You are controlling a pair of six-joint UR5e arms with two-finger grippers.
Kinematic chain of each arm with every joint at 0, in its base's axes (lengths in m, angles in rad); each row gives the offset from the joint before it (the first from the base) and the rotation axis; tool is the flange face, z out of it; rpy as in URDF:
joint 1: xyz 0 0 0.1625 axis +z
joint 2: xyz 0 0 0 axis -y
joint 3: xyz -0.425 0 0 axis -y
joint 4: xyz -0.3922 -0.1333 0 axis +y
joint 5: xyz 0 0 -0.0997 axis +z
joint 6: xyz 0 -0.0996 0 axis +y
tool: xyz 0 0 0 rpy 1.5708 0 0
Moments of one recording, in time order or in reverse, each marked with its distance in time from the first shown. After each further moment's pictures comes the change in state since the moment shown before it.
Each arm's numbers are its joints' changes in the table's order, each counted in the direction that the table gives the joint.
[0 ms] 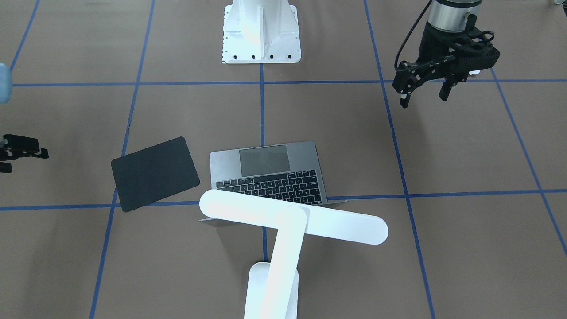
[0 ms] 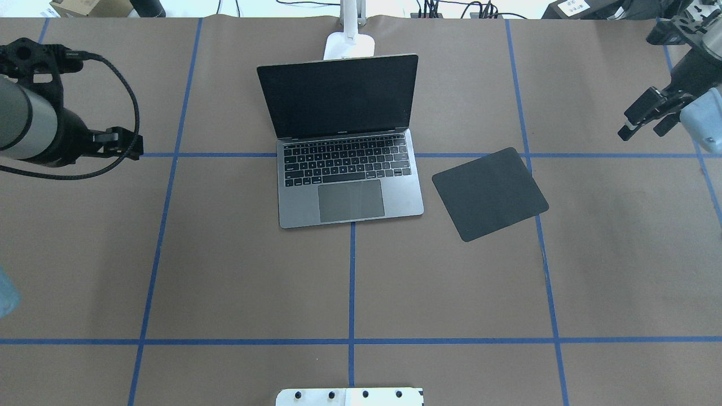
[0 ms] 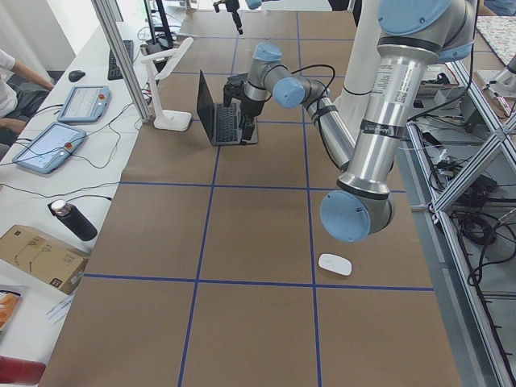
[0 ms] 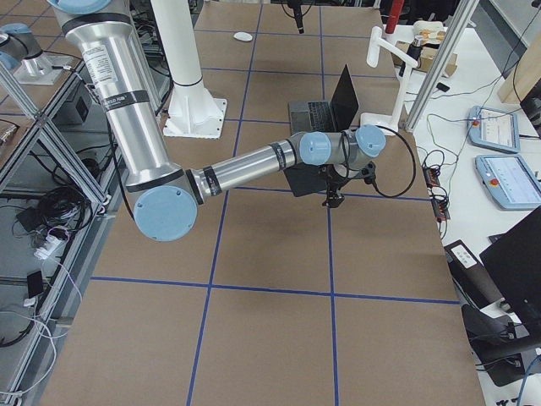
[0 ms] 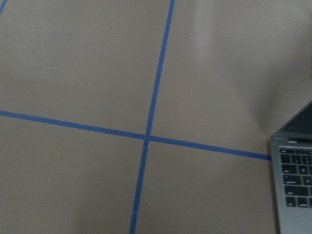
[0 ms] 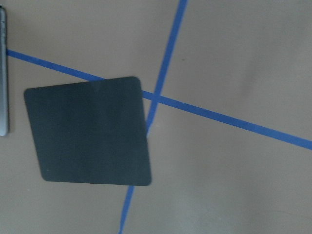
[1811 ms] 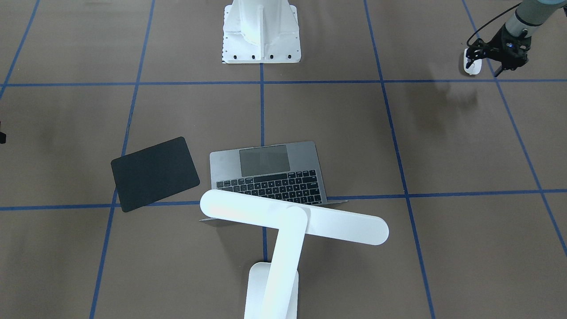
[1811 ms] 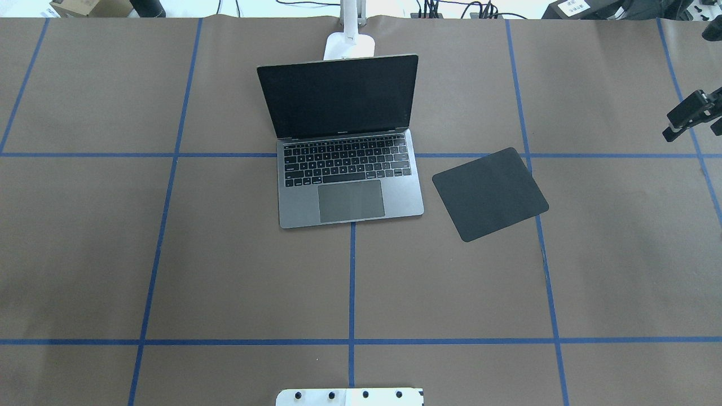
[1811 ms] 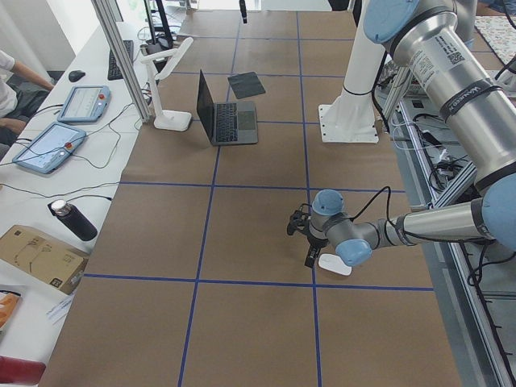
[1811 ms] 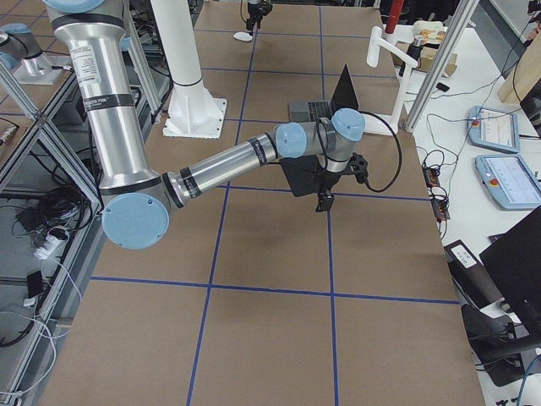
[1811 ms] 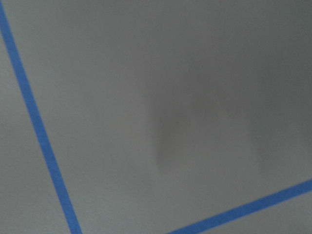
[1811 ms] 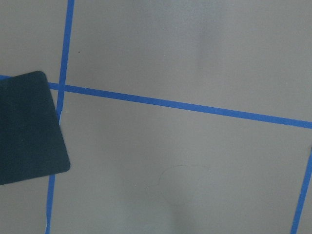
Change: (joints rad) left arm 0.247 0.809 0.448 1.231 0.167 -0.313; right arm 0.028 -0.102 0.188 0.001 0.168 -0.164
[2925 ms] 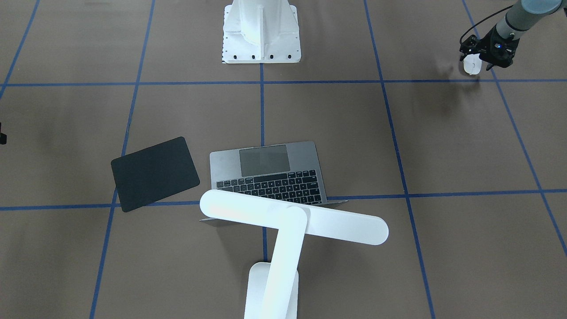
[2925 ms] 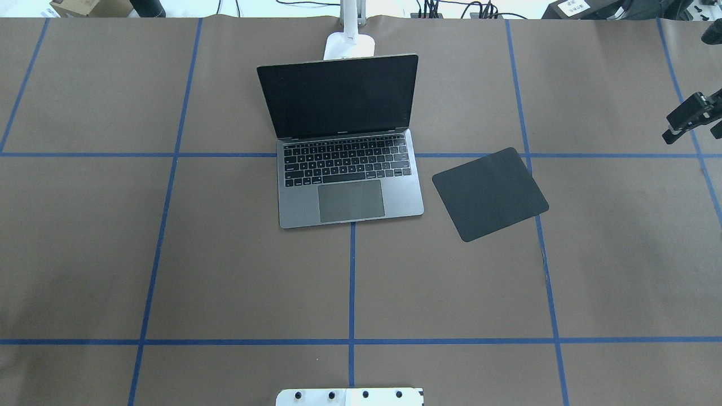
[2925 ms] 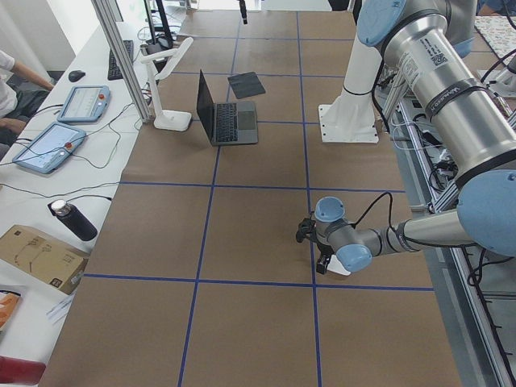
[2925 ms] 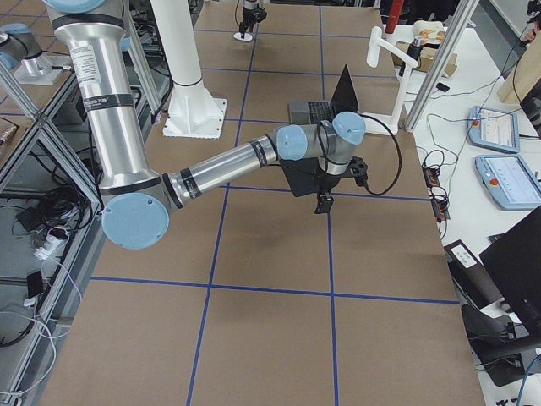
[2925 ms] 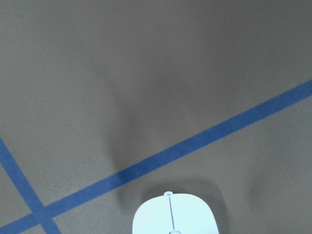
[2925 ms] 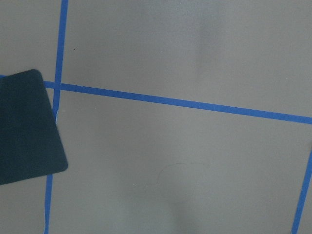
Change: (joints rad) left arm 0.095 0.000 0.047 -0.001 0.047 0.023; right arm -0.002 -0.001 -0.014 0.000 -0.006 -0.003
